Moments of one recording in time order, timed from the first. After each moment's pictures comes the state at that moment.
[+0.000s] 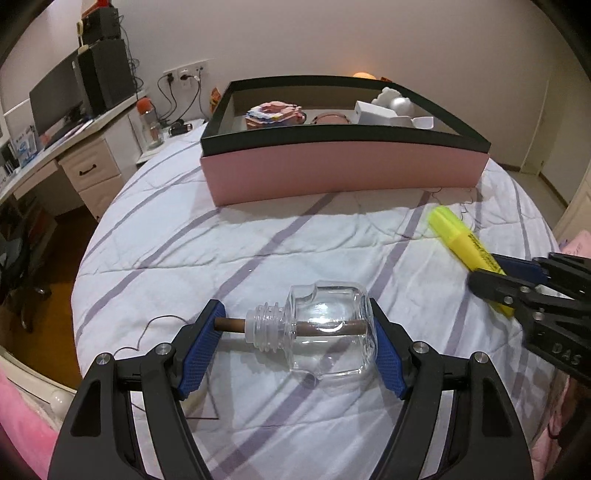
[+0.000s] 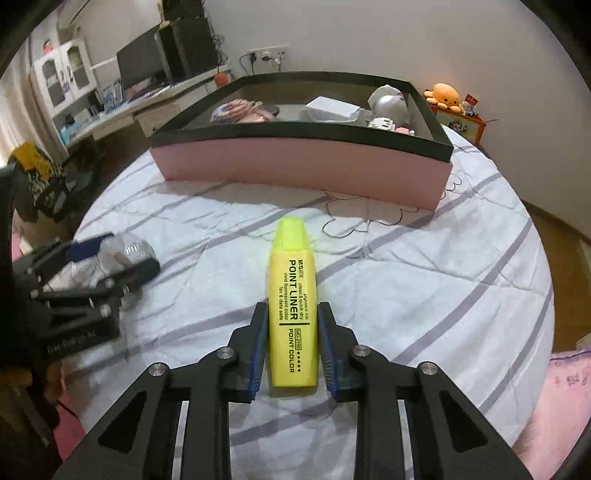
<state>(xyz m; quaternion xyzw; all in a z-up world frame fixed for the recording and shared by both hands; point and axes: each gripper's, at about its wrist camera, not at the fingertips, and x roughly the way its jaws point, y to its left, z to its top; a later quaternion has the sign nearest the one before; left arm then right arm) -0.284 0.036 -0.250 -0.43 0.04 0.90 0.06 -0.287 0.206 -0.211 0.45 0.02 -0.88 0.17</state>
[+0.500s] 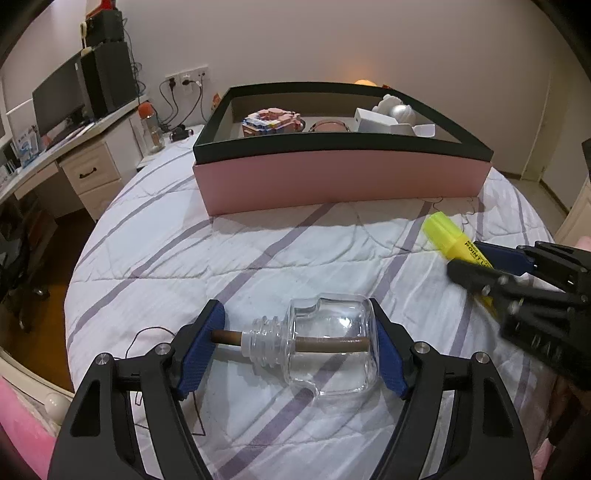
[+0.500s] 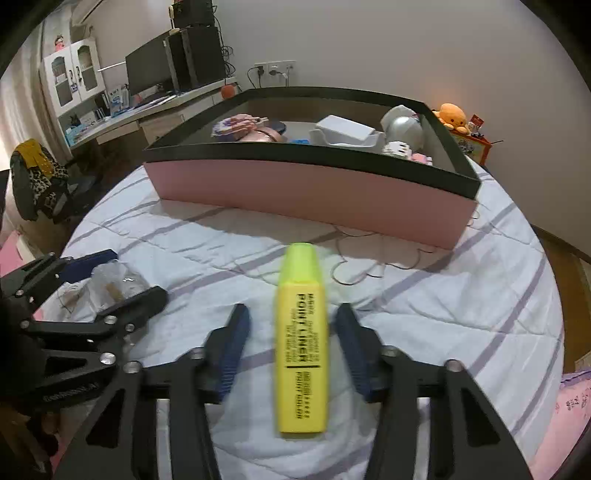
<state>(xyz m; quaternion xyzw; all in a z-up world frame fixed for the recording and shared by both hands) -0.287 0.038 -0.252 -0.41 0.04 0.91 0.06 -0.306 0.195 -0.214 0.42 0.05 -0.89 0.17</state>
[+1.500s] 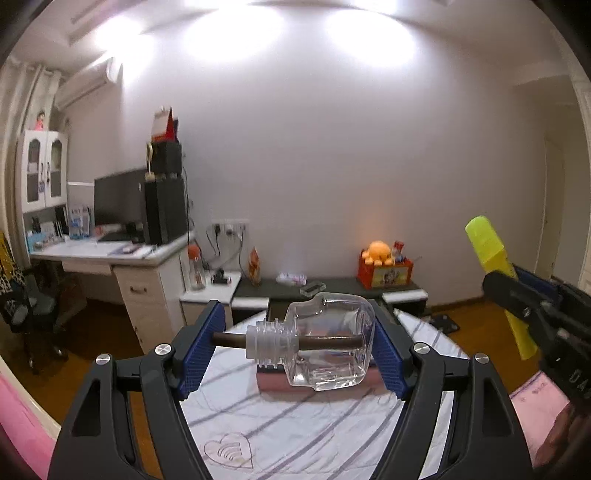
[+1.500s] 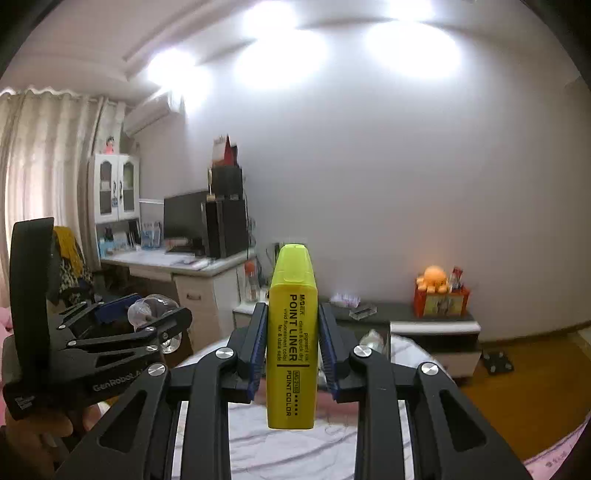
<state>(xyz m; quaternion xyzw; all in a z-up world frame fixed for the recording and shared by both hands) -0.175 0.039 -0.044 -0.12 0.00 0.99 0.01 -0.178 0.211 -0.007 0.10 0.01 -0.98 0.19</state>
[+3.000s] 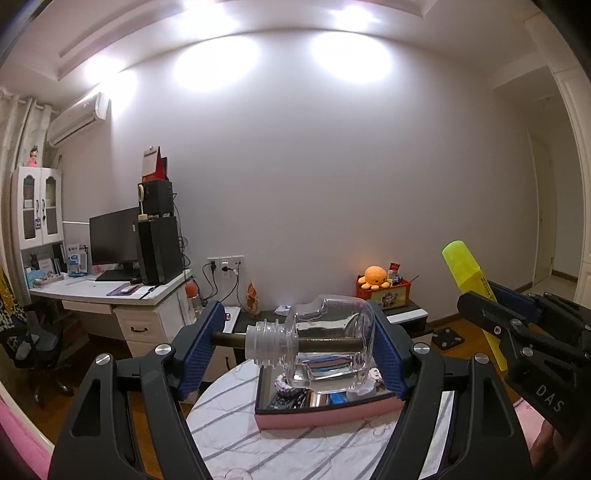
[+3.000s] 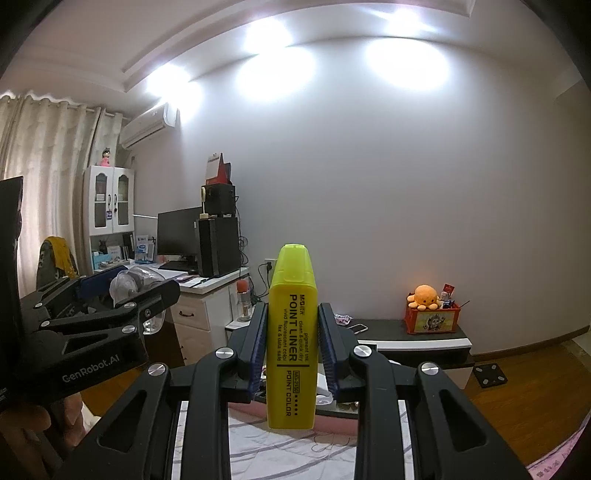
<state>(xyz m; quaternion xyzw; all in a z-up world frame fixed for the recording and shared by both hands) -0.185 0.059 -0.007 -0.07 0.04 1.00 0.01 -0.183 0.222 0.013 0.07 0.00 -0.98 0.18</state>
